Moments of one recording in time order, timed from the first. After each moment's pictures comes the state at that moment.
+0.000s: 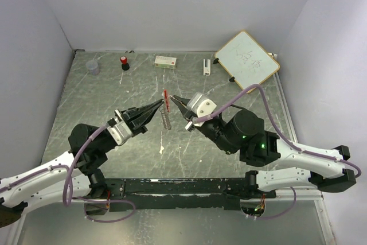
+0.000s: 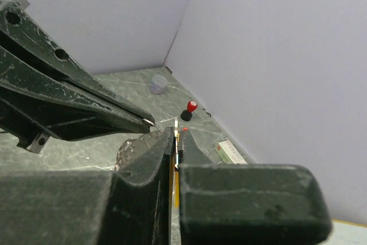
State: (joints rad) left arm -1.04 0.72 0.64 0.62 0.07 0.42; right arm 1.40 1.00 1.20 0.01 0.49 -0.50
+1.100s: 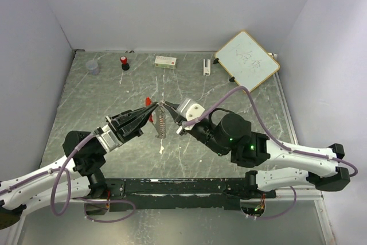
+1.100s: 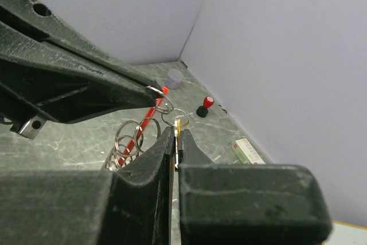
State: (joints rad) left arm -1.04 0.66 0.56 0.78 0.14 0.39; right arm 1.40 1.03 1.14 0.07 0.46 -0.47
